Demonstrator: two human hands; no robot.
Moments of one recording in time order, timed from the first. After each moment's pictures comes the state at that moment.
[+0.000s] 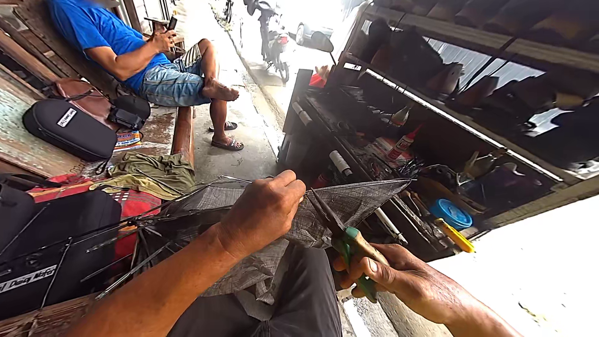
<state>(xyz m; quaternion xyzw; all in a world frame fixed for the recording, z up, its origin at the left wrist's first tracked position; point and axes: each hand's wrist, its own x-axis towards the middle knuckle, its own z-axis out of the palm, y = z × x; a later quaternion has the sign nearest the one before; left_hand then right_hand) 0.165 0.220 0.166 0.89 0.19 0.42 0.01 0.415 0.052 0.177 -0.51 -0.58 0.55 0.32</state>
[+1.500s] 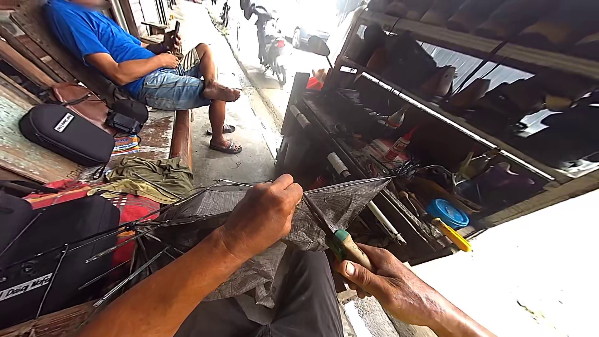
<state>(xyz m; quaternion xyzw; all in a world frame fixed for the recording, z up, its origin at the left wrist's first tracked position) 0.167 0.222 0.159 0.89 0.21 0.40 0.01 0.395 0.056 0.163 -0.59 -0.63 0.41 0.30</state>
